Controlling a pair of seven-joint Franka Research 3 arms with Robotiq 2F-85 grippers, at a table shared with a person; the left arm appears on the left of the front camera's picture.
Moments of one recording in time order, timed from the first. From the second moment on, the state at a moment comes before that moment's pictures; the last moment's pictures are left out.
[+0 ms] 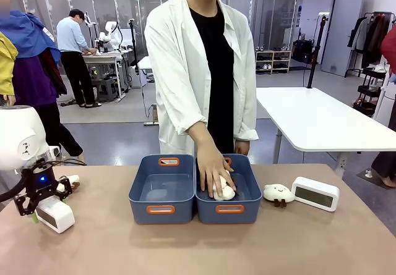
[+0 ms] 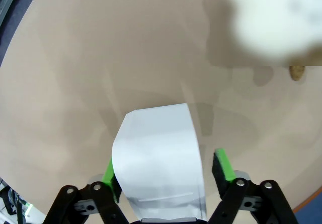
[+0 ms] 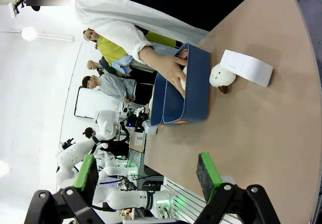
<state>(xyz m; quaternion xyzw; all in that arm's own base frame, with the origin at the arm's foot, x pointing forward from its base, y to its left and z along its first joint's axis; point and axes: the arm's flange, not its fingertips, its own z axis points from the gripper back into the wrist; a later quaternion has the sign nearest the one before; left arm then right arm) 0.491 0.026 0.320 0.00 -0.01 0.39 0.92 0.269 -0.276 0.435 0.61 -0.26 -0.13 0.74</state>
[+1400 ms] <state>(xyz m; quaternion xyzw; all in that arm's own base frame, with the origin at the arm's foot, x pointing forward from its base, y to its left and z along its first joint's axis) 0.420 -0.063 0.519 -0.02 -0.17 0.04 0.98 0.269 -0.276 0.435 0.61 -0.26 -0.13 0.74</state>
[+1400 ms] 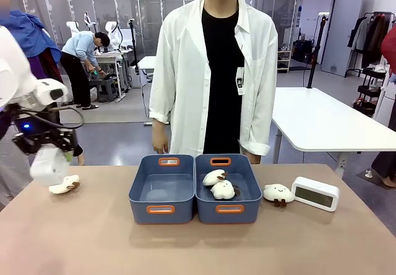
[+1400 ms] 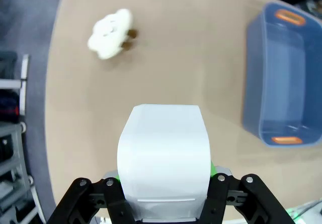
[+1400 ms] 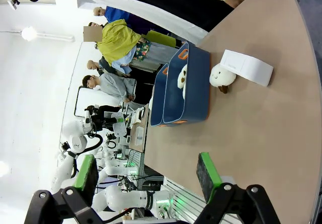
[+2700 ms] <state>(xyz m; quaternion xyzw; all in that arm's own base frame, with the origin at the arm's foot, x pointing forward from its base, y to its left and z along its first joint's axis) 0.572 -0.291 0.393 -0.02 -0.10 0.00 0.99 0.269 -0.276 0.435 0.61 -0.26 -0.13 0.74</state>
